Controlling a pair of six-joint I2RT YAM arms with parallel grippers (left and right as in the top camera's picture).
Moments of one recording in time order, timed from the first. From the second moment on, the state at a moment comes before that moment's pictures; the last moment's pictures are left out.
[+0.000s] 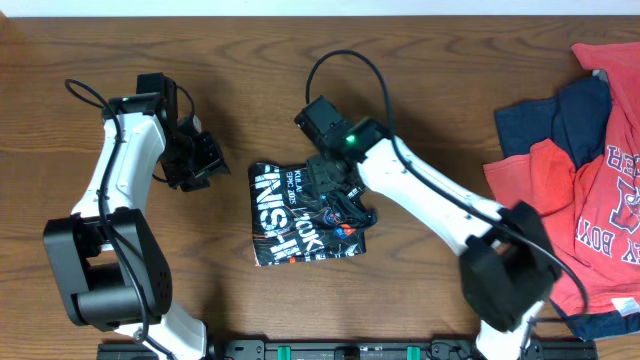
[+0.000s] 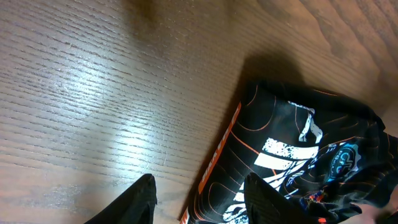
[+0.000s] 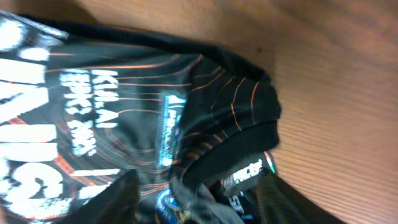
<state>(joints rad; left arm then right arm) 0.11 1.80 1.35 -1.11 0.30 -0.33 0.72 1.96 1.54 -0.91 0.04 0.46</state>
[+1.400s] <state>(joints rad) -0.14 1.97 1.35 -0.84 0.38 -0.26 0.43 1.67 1.53 -1.26 0.26 0.70</state>
